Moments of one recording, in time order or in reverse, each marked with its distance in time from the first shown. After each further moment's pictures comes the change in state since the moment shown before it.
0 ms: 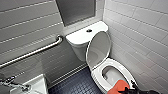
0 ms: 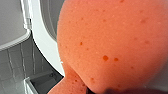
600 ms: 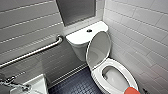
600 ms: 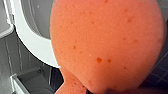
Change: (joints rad) left arm 0.000 0.000 0.001 0.009 -0.003 0.001; right arm -0.094 -0.193 0.130 -0.029 -0.014 -0.008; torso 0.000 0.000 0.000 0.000
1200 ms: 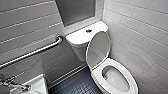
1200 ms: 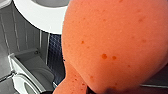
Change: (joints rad) left arm 0.000 0.000 0.000 0.001 0.000 0.001; right arm -0.004 -0.104 0.228 -0.028 -0.144 -0.002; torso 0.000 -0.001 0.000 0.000
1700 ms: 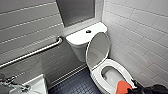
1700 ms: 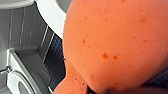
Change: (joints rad) left arm 0.003 0.000 0.000 0.001 -0.014 0.000; right arm 0.261 0.189 -0.027 -0.028 -0.257 0.033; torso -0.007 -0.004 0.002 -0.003
